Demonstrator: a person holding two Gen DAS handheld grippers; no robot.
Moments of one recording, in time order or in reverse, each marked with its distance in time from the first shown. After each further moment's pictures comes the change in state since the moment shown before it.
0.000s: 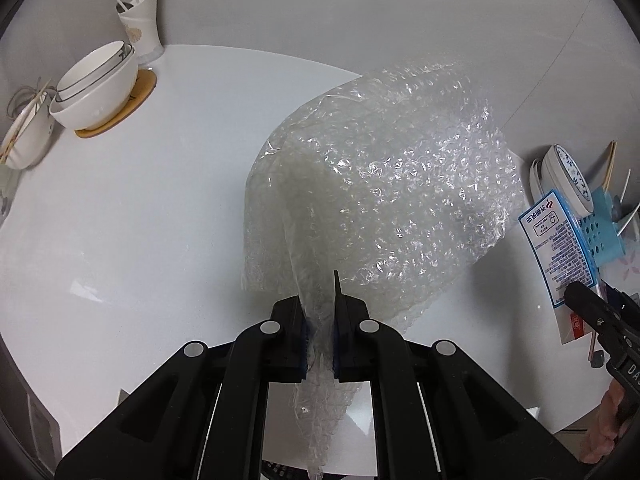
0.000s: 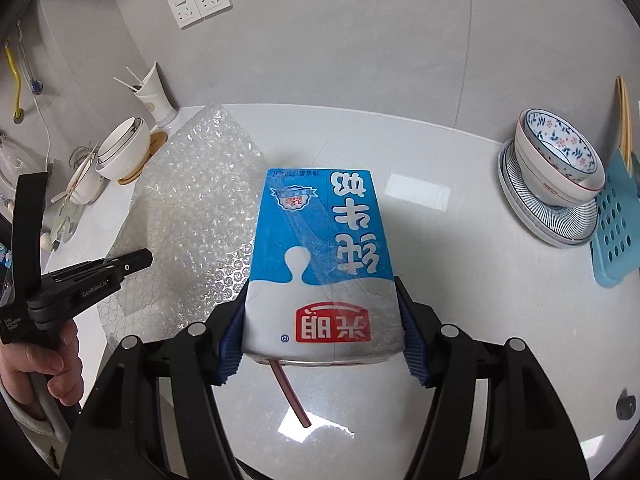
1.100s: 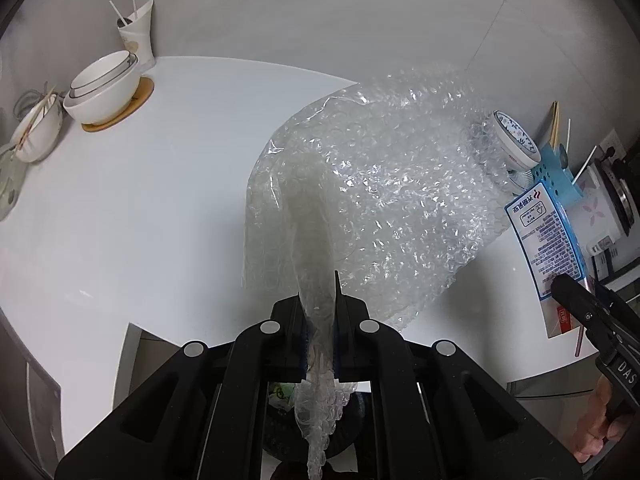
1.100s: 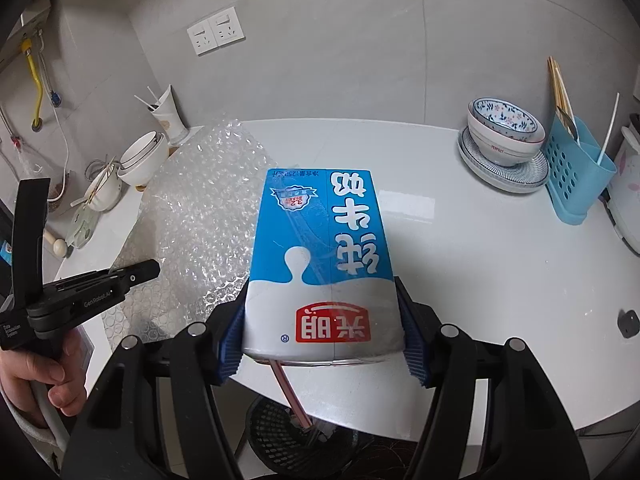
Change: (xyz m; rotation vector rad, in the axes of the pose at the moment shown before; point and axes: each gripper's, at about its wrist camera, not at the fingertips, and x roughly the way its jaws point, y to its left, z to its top) left arm -0.034 0.048 -0.031 0.064 -0.034 -0.072; right arm -0.088 0.027 -0.093 0.065 -0.103 -0.024
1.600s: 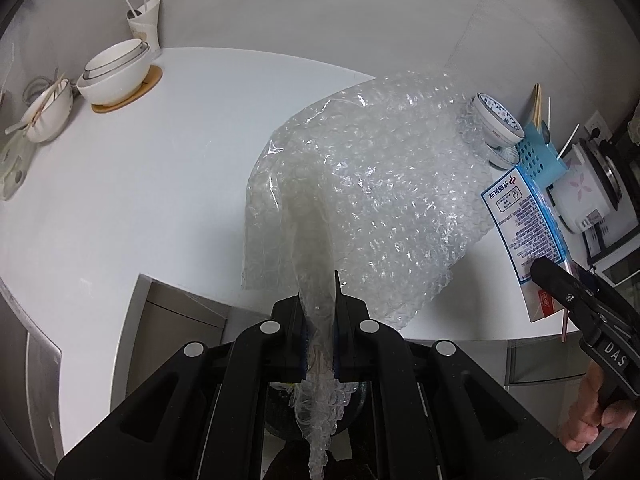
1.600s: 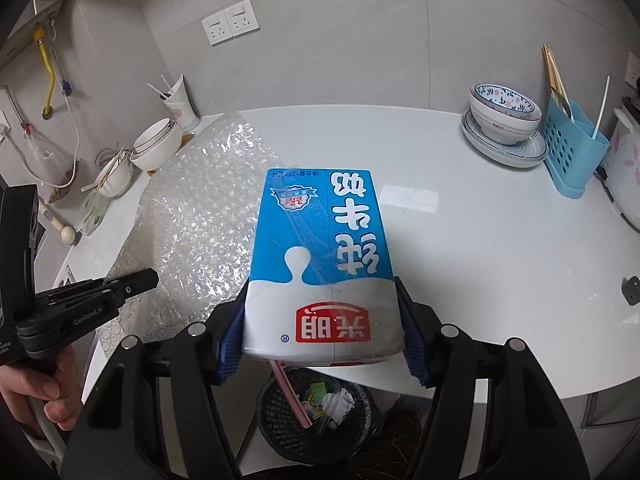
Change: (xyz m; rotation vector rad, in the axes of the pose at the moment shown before) left arm -0.012 0.030 -0.032 0.018 0.008 -0.018; right arm -0.021 0.021 -0.046 -0.005 0.003 0.009
